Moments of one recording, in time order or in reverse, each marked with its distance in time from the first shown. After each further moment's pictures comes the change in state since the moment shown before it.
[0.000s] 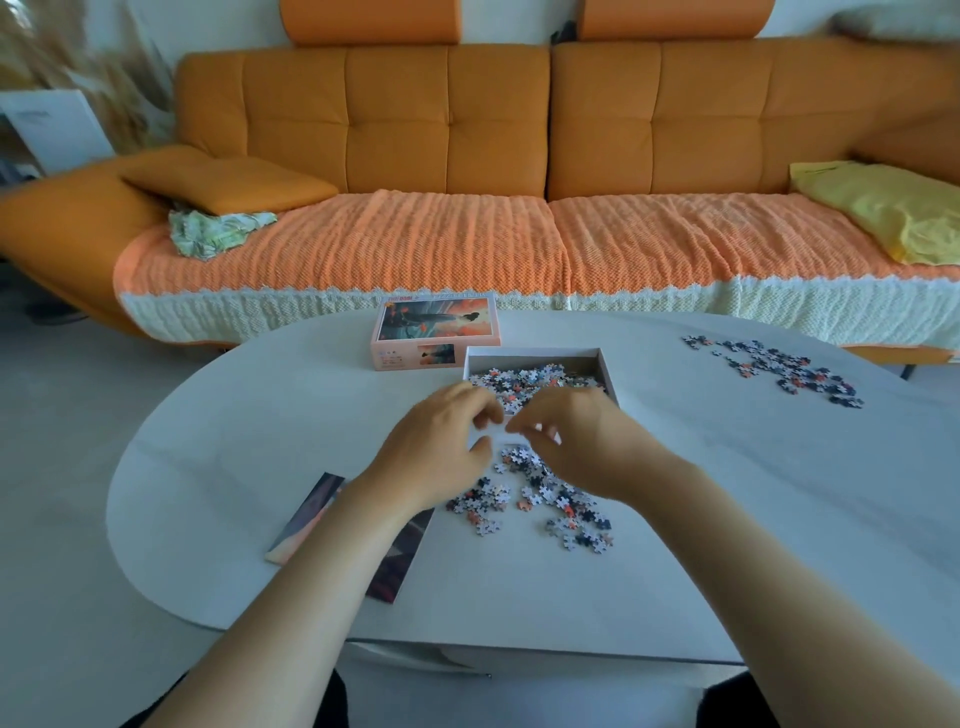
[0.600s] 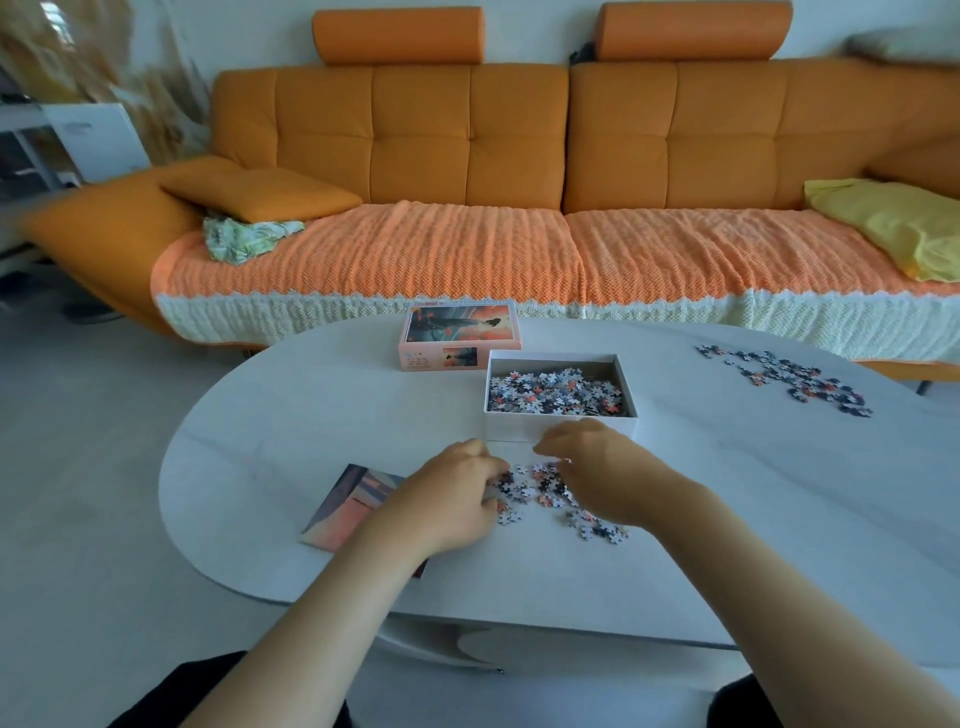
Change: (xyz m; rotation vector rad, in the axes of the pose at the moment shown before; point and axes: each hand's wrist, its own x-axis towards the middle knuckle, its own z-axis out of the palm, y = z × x) left_hand -0.045 0.003 0.008 0.058 -0.272 -0.099; right_hand -0.020 -0.004 0.020 -0.135 -0.257 0.146
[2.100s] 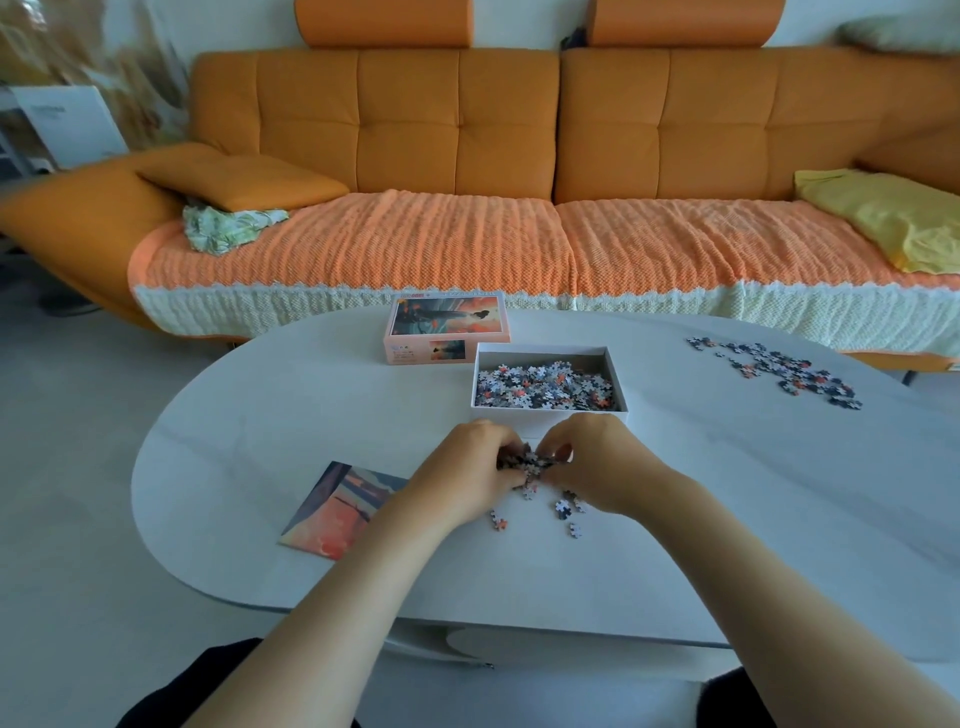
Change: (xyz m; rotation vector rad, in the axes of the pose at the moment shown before) left_hand 0.030 0.021 0.003 -0.222 0.133 -0.059; right_hand -0.001 -0.007 -0.013 0.211 0.006 0.255
